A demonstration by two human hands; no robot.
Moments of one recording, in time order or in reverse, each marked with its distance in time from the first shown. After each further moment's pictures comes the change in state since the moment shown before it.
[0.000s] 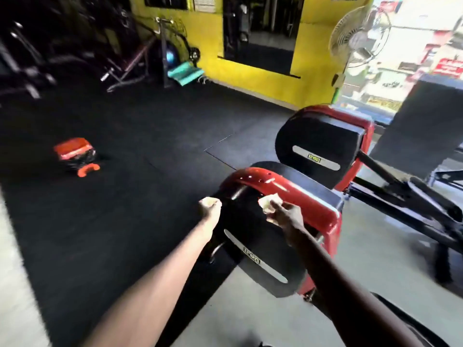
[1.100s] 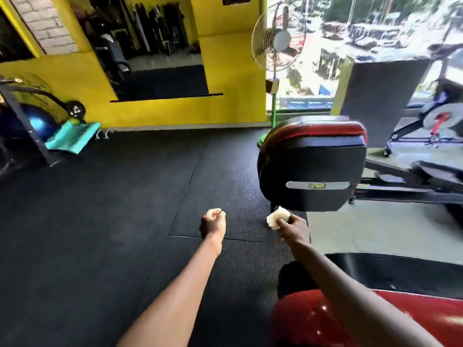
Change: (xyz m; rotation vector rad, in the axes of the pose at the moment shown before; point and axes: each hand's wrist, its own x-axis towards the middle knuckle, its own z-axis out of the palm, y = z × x) left_hand 0.751 0.220 0.193 0.293 -0.415 0.055; right_hand 0.640 -0.147 0.284 -0.185 0.639 0.110
